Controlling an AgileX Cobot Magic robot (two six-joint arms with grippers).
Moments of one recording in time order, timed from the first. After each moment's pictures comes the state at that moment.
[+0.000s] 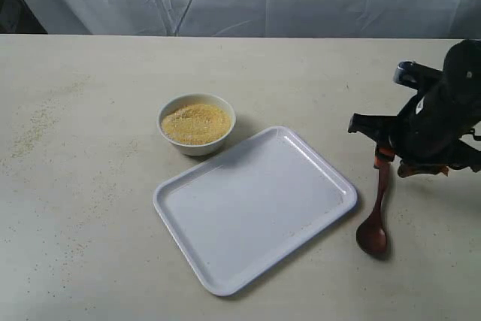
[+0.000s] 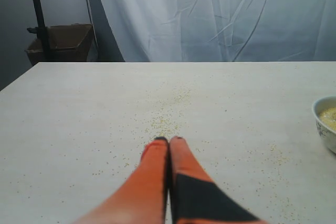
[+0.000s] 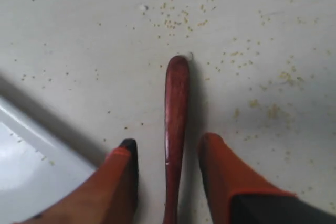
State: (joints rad) left arm 0.02 0.00 0.00 0.04 0.23 -0.02; right arm 0.24 1.72 -0.86 -0.02 0.53 0.53
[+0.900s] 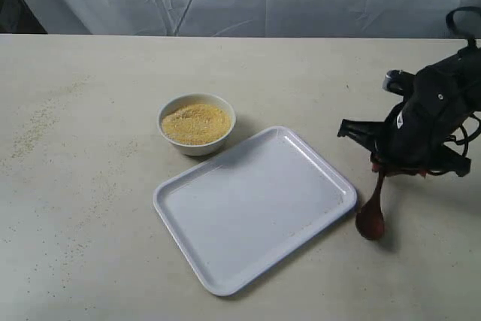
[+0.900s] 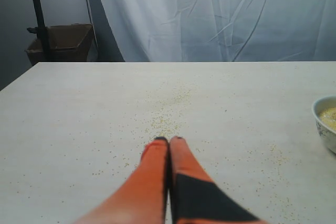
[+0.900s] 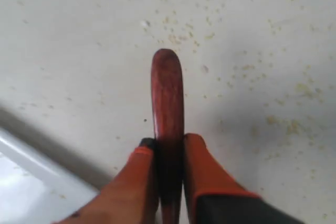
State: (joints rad) left arm 0.02 0.00 0.00 0.04 0.23 -0.02; right arm 0.30 1.77 -0.86 -0.20 0.46 0.81
